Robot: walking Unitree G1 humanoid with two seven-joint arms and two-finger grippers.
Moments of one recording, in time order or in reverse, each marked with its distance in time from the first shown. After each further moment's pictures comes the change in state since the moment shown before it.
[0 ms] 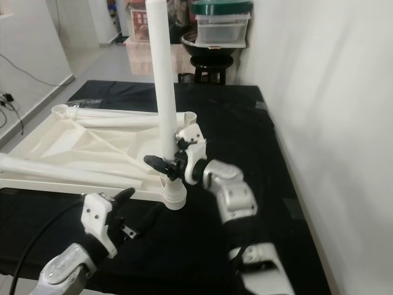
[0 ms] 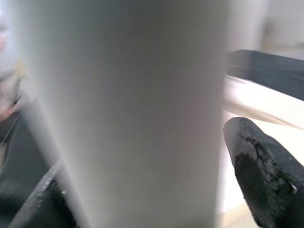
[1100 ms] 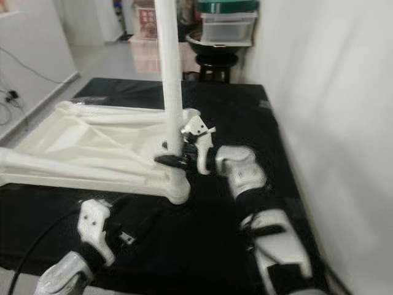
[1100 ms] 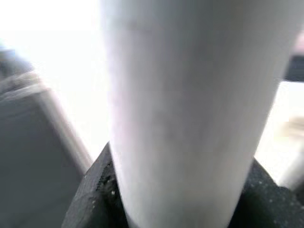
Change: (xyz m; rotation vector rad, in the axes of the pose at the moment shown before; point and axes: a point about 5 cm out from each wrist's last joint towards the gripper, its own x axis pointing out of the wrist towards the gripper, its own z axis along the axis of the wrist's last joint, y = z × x) left arm -0.020 0.001 -0.011 -0.044 0.046 0.070; right arm 0.004 -0.008 -0.023 0.048 0.053 -0.340
